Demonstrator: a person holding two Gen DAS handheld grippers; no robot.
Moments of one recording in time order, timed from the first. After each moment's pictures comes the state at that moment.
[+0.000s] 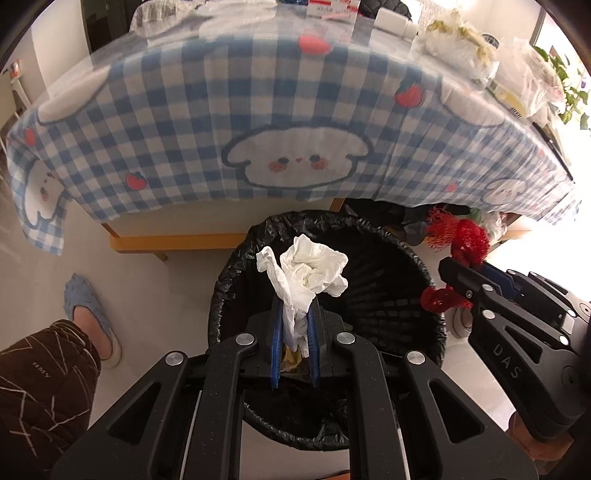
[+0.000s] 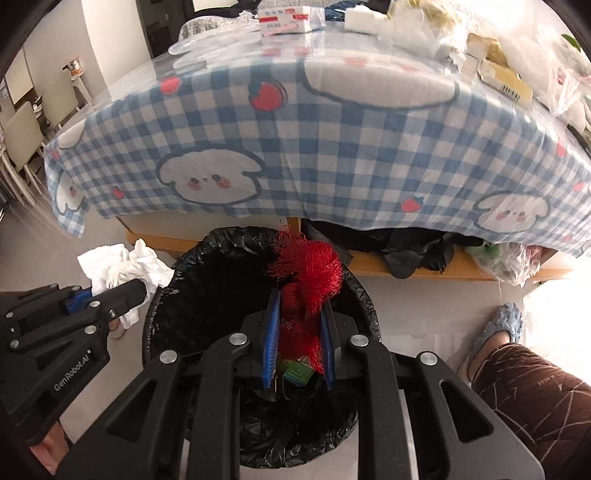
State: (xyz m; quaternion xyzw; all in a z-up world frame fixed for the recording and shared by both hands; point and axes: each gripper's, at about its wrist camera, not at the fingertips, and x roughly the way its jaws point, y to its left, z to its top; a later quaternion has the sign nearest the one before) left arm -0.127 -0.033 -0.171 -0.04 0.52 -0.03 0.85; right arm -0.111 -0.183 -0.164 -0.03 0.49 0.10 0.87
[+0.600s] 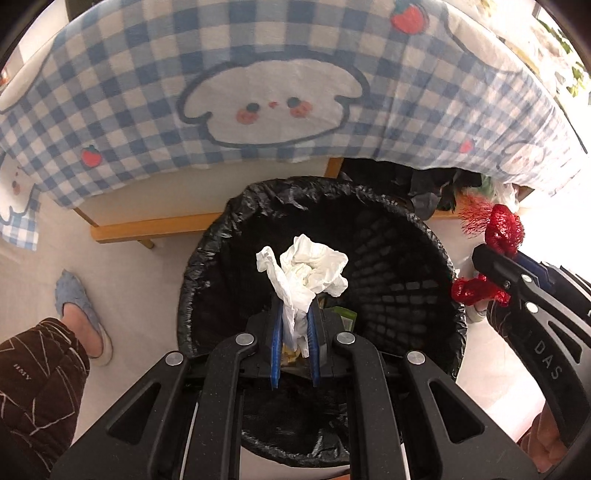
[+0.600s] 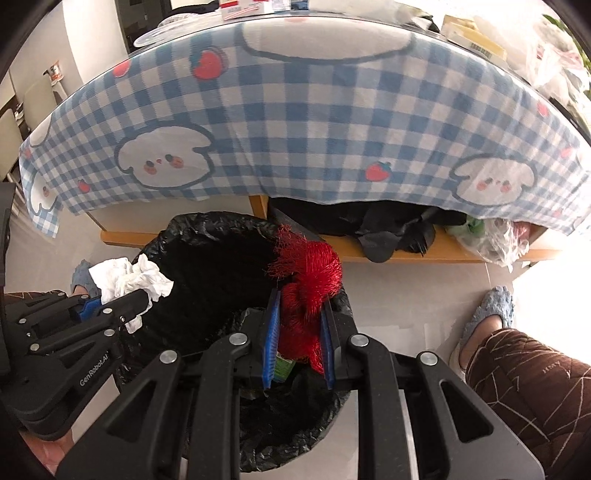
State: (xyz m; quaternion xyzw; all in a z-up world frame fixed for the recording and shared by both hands) left arm -0.116 -0.057 -0.215 -0.01 0.55 -0.04 0.83; right arm -0.113 -0.212 -0.189 -0.02 0.50 0.06 0.87
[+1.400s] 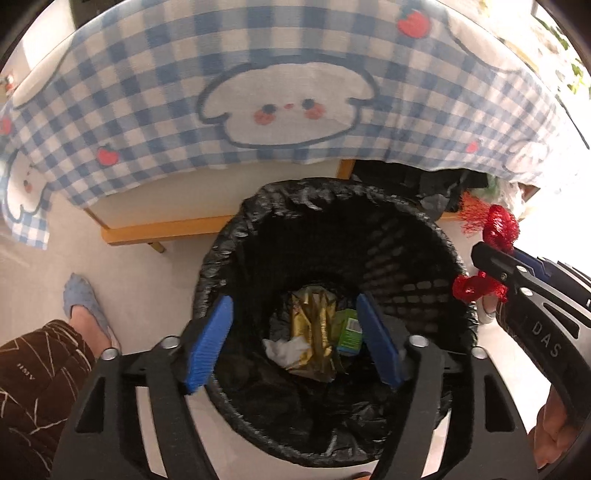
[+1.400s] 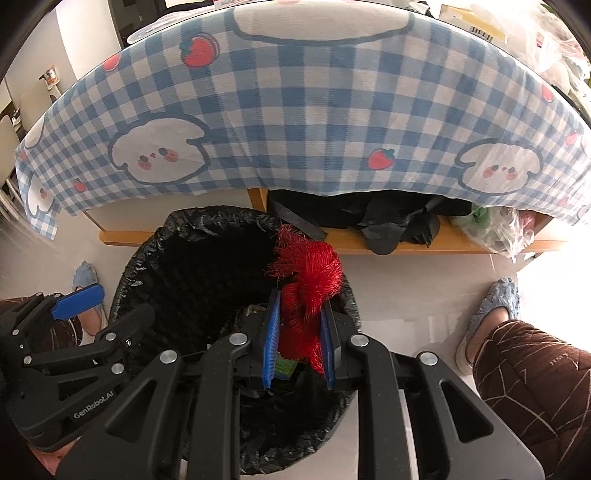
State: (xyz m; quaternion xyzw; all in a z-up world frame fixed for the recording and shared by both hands) left arm -0.126 -0.043 -0.215 -0.01 0.54 -0.02 0.84; right arm -0.107 -0.206 -0.198 -0.01 0.51 0.06 0.86
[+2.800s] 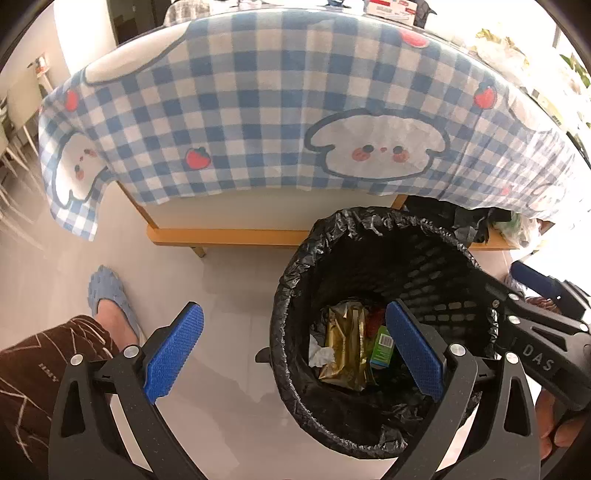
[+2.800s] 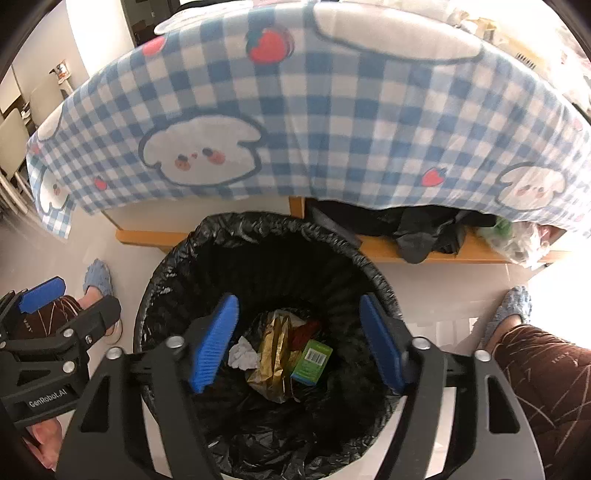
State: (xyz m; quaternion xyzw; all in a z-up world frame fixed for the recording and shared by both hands) left arm -0.134 0.012 -0.188 -0.02 0.51 0.03 0.86; right arm -0.105 -0.170 -0.191 -0.01 0.50 0.08 0.86
